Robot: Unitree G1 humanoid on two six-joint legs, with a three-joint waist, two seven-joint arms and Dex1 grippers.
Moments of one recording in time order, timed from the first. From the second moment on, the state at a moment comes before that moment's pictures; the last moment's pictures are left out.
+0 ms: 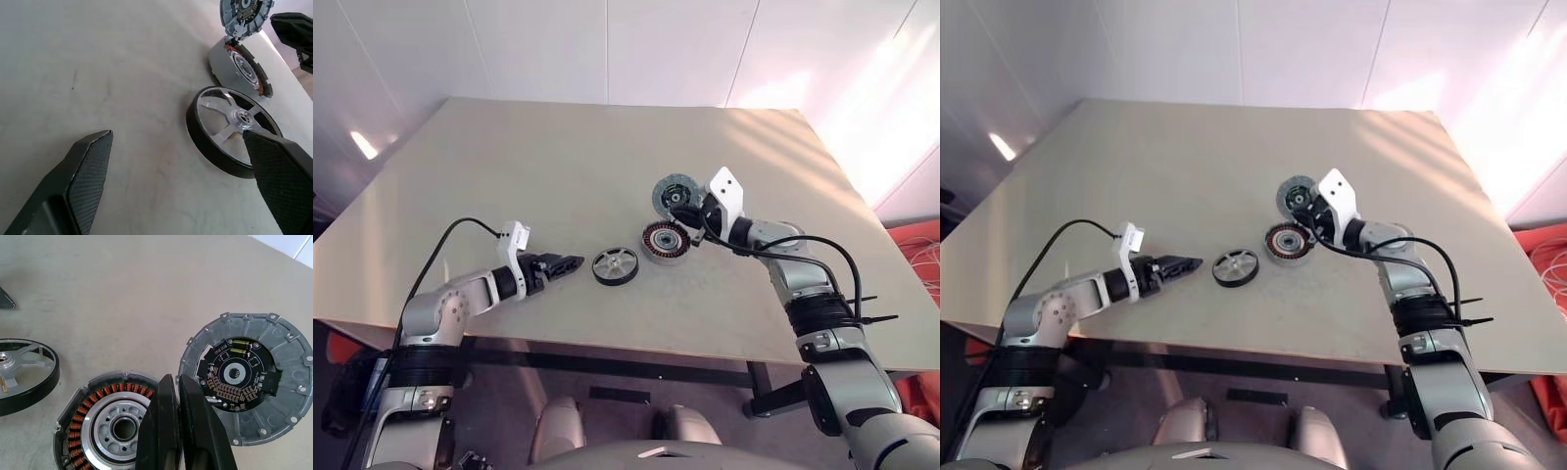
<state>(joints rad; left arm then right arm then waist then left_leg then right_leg) -0.31 0.42 0.15 0.07 -0.66 0.96 -0.69 -0.58 -0.44 0.08 0.41 0.12 0.13 0.84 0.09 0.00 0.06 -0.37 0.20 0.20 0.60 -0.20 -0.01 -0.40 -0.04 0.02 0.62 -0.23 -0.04</state>
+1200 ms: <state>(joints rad) -0.50 0.17 0.40 0.30 -0.92 1.42 -0.51 -0.58 -0.43 0.08 0.41 0.12 0.13 0.82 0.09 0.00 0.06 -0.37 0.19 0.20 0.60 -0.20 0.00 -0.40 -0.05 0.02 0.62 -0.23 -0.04</state>
